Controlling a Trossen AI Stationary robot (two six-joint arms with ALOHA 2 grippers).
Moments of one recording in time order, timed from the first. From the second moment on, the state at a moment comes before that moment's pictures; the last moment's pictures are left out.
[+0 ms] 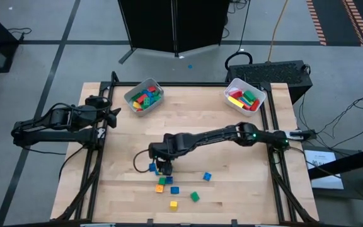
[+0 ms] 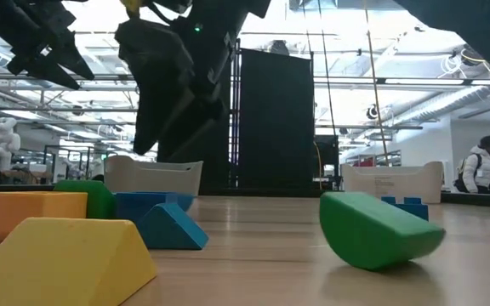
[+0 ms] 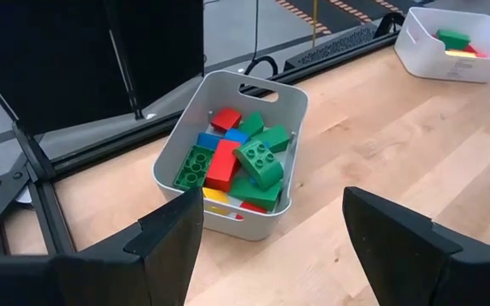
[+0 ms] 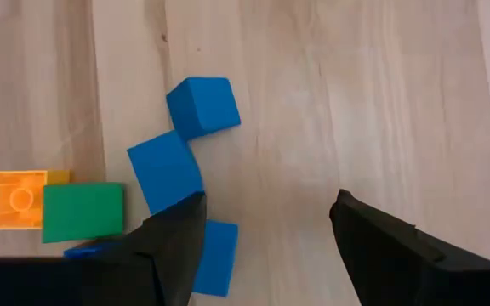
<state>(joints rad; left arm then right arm) 0.12 0.38 0.66 -0.94 -0.61 -0.56 0.15 2.43 2.22 -0.92 0.03 0.30</state>
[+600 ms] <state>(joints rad) 0.12 0.38 0.66 -0.94 -0.60 -0.56 0.23 2.43 2.08 -0.88 0.12 0.46</state>
